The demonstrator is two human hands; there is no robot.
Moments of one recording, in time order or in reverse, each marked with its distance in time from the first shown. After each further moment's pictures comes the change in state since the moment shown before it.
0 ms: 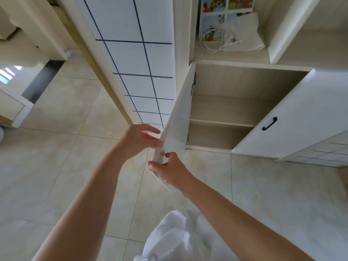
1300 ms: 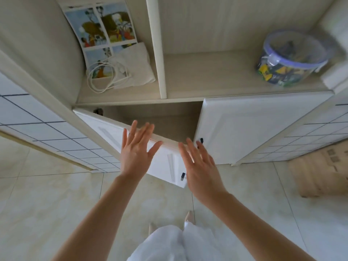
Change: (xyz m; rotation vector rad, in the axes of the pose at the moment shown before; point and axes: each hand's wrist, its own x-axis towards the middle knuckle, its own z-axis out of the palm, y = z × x) left_hand 0.156 0.149 0.294 0.731 0.439 0.711; right_hand -0.012 0.107 -0.379 -0.989 0.682 -0.418
